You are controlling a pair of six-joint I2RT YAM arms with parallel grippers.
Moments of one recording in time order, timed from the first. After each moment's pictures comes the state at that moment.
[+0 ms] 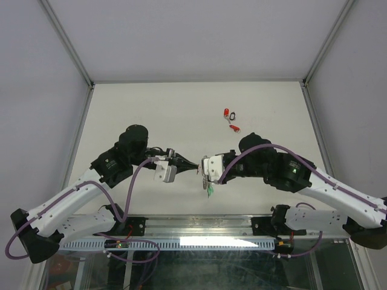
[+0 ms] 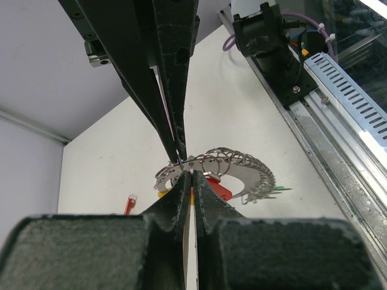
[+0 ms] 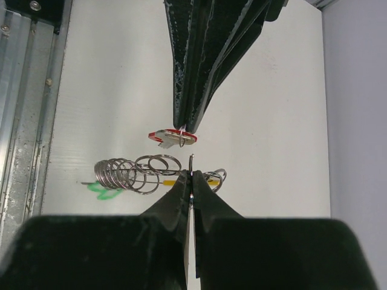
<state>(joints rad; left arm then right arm) -0.81 0.94 0.93 -0.26 0.90 0.80 1.12 0.95 1.13 -0.67 -0.20 -0.72</state>
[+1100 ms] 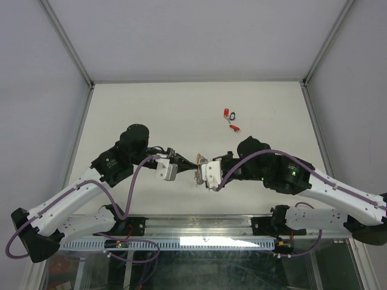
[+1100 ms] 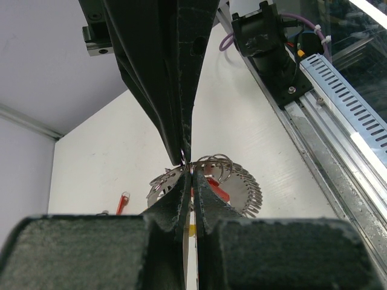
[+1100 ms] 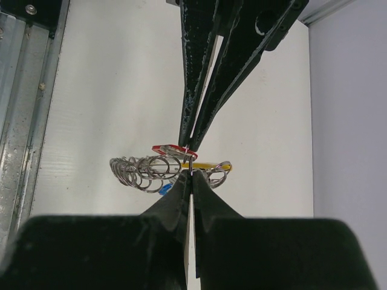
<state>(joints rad) -0.81 0.95 0.95 -0.28 0.90 0.78 1.19 0.96 1.13 -0.64 -0.13 -0.75</state>
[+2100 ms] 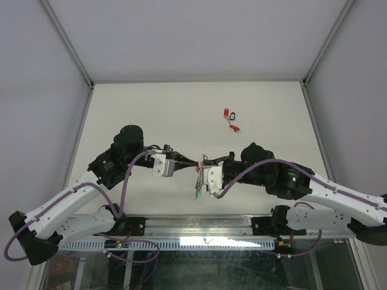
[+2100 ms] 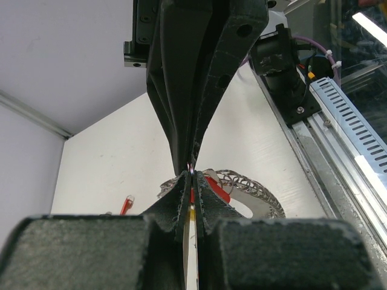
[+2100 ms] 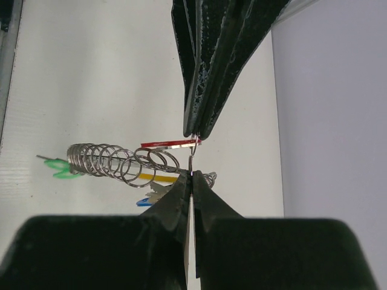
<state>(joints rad) -0.81 0.91 0.93 -0.18 0.87 0.65 1.23 0.89 1.03 -0.51 0.00 -0.80</state>
